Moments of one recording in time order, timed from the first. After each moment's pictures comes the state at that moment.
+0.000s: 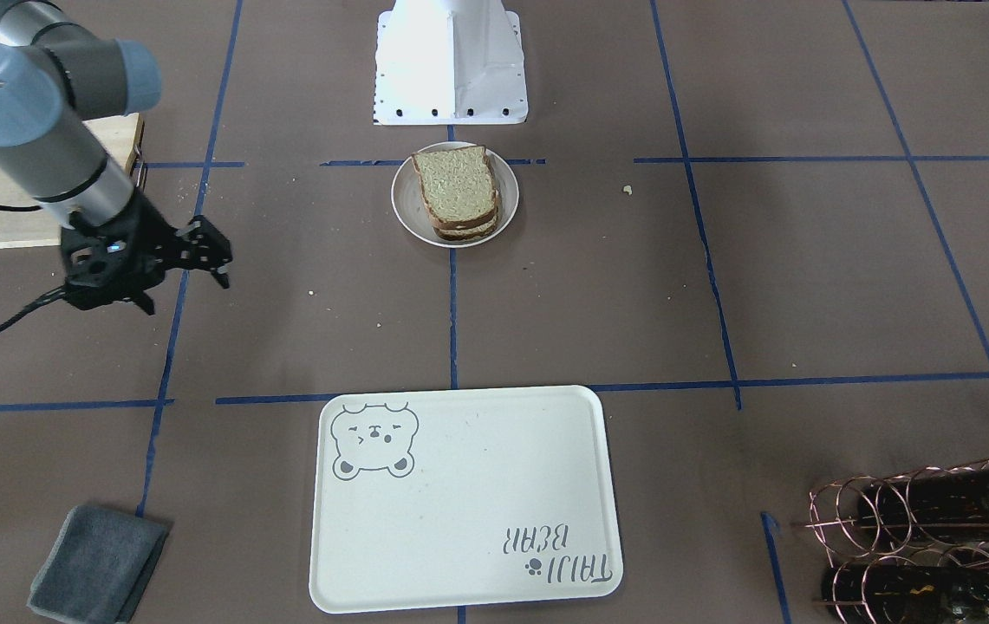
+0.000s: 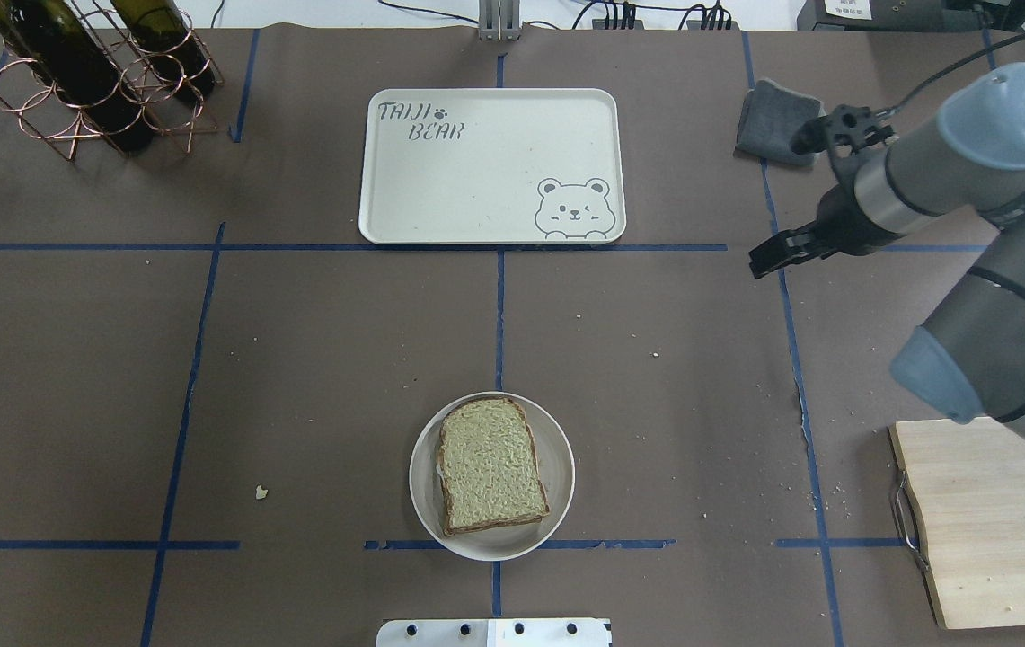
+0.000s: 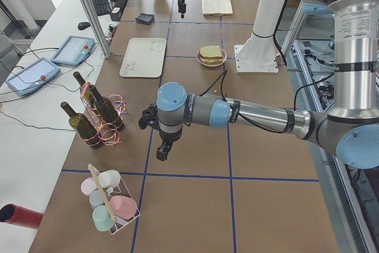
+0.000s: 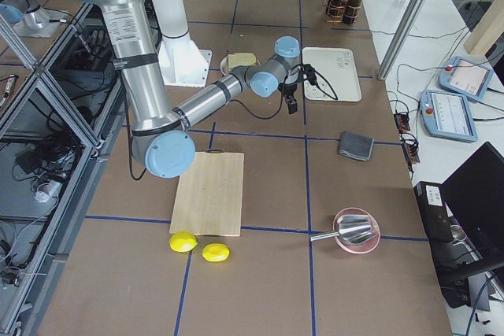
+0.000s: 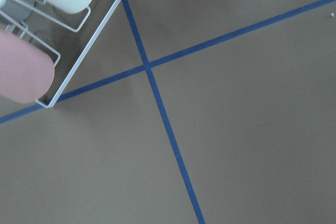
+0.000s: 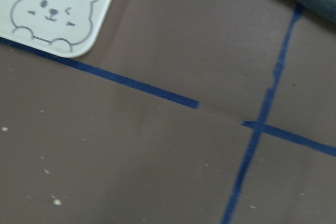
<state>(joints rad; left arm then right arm) -1.54 -1.53 -1.84 -1.62 -2.33 0.25 0.93 -1.37 1.83 -1.32 2.14 0.58</state>
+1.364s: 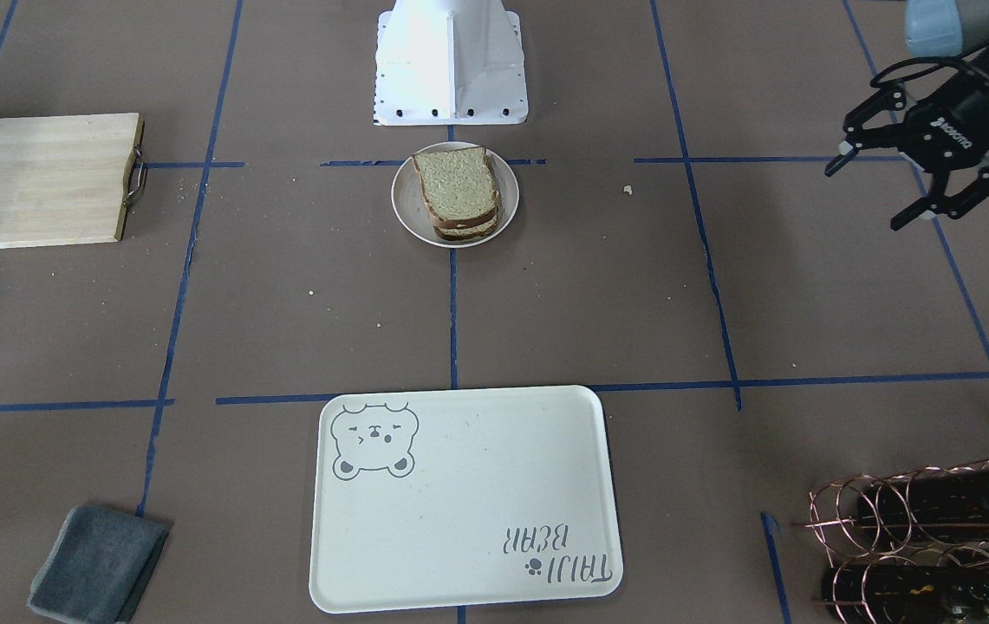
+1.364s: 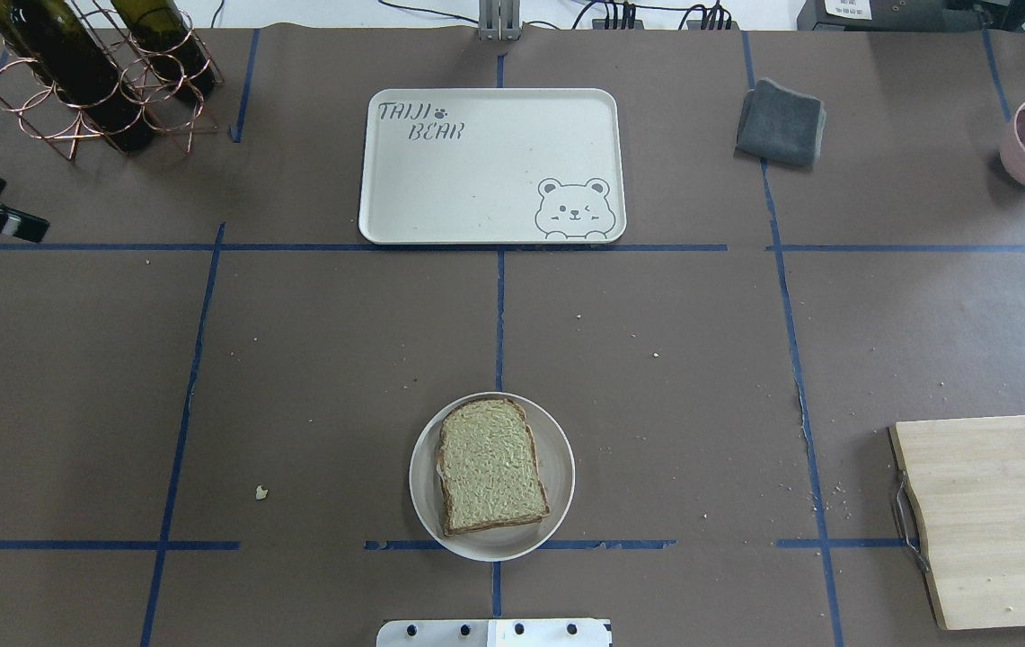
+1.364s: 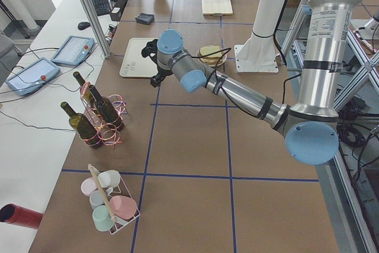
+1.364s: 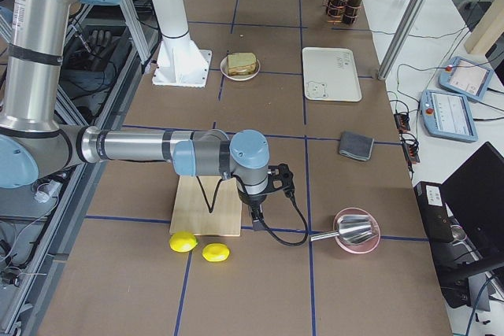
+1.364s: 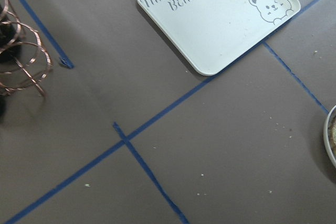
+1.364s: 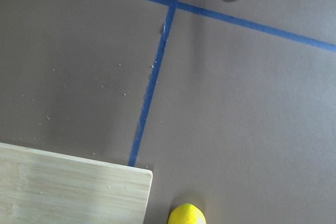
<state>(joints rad) -1.14 -1.64 -1.99 -2.03 -2.45 -0.37 1.61 -1.84 1.84 -1.60 2.24 -0.26</state>
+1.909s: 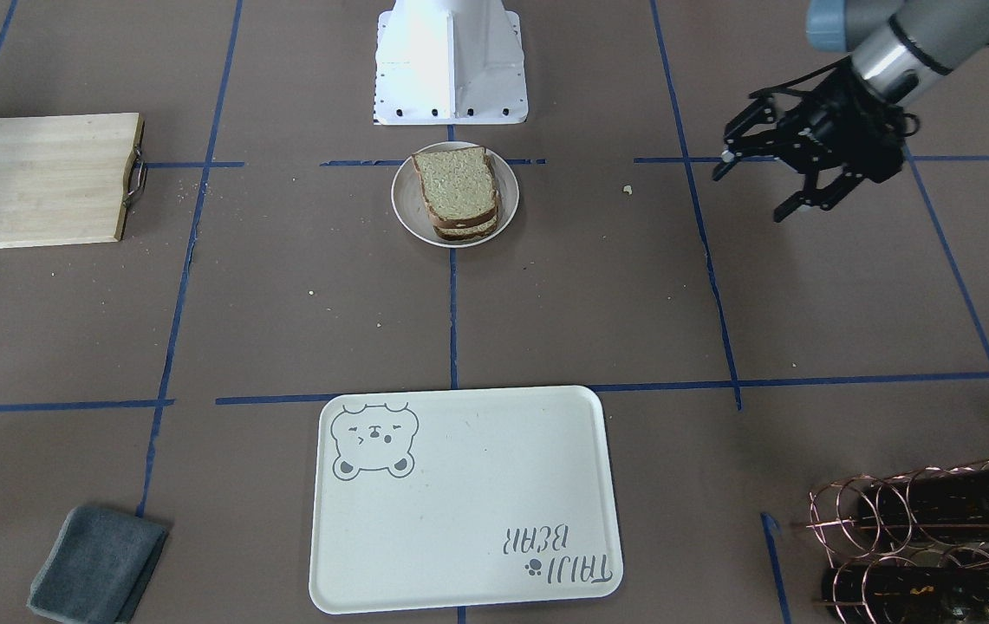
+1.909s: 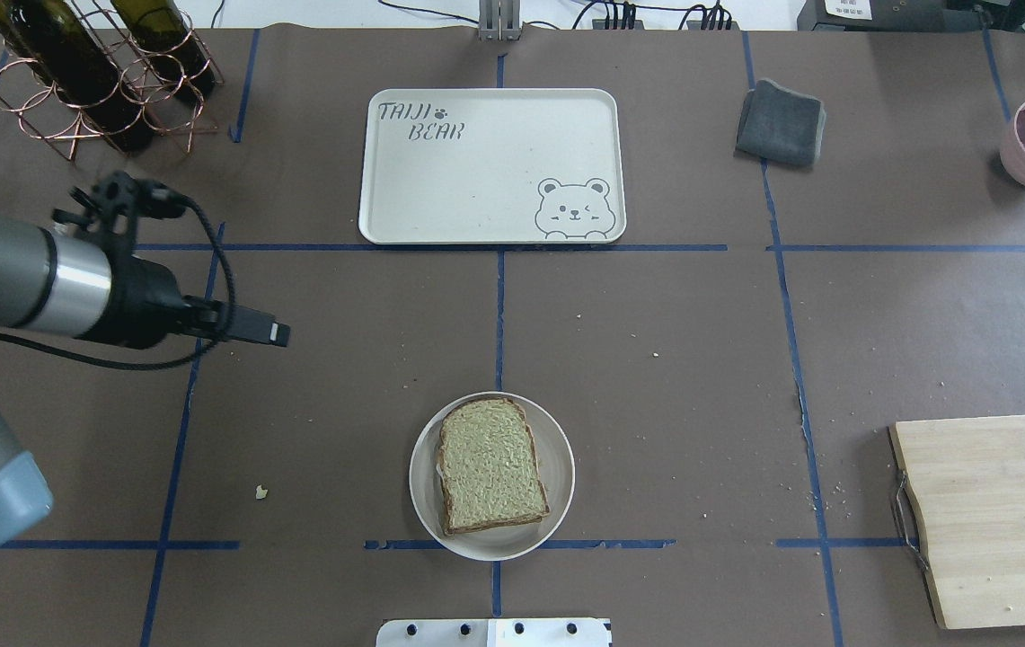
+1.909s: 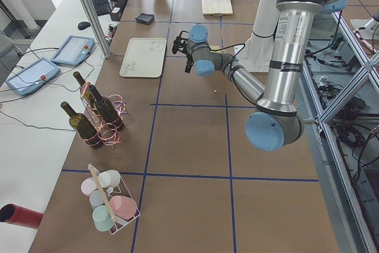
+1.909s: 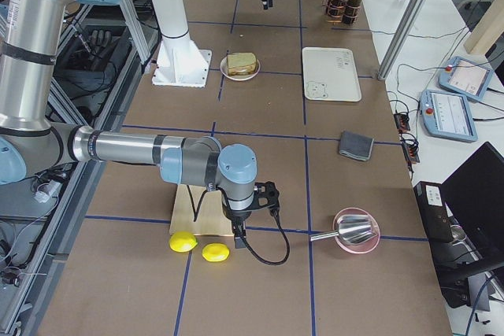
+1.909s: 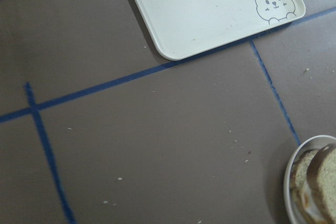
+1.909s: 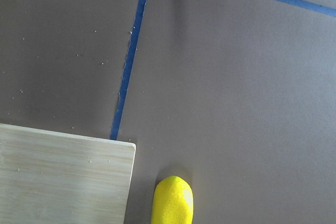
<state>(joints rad) -0.65 -1.74 -2.02 -2.15 -2.03 -1.13 1.61 -1.86 1.84 -1.61 2.23 -0.27</state>
